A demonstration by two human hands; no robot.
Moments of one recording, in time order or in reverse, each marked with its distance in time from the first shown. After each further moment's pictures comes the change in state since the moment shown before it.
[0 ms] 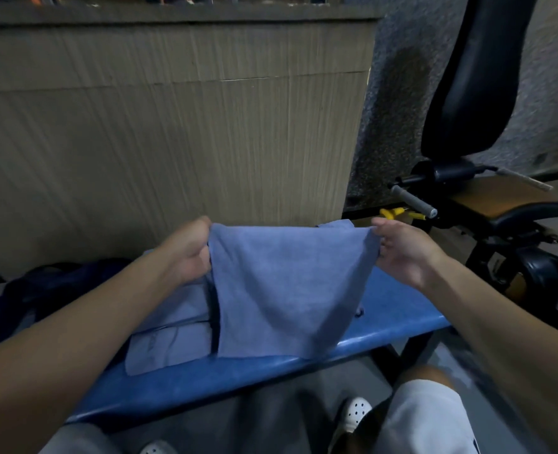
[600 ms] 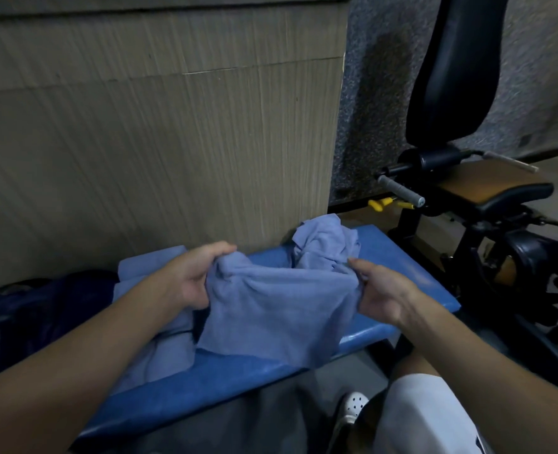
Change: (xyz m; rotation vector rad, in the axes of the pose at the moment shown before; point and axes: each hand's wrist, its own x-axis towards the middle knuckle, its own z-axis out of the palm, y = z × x) left_hand 0.021 -0.033 0.028 0.088 -0.238 -0.308; right_hand 0.003 0.062 -0.025 0.057 -0.003 0.318
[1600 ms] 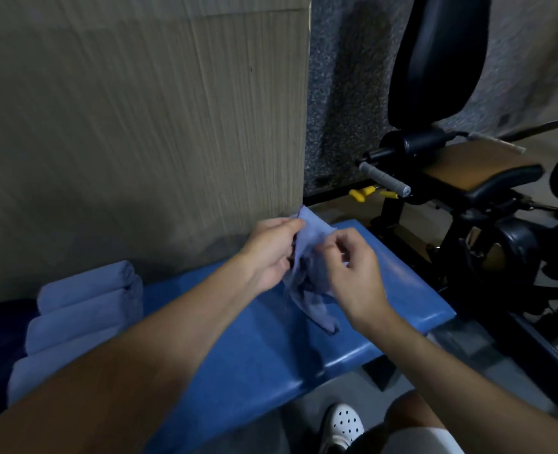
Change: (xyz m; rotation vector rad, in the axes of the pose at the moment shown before) left_hand 0.110 0.024 0.165 -0.034 -0.052 0.371; right_hand 0.052 -0.013 0.001 -0.625 0.298 -0.926
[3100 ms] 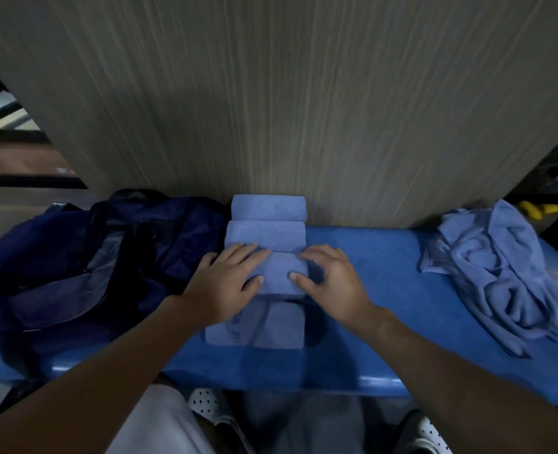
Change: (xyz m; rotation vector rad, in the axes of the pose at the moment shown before) left_hand -0.120 -0.105 -0.384 1.564 0.289 0.258; right_hand -0.098 -0.002 0.272 -0.297 -0.713 -0.352
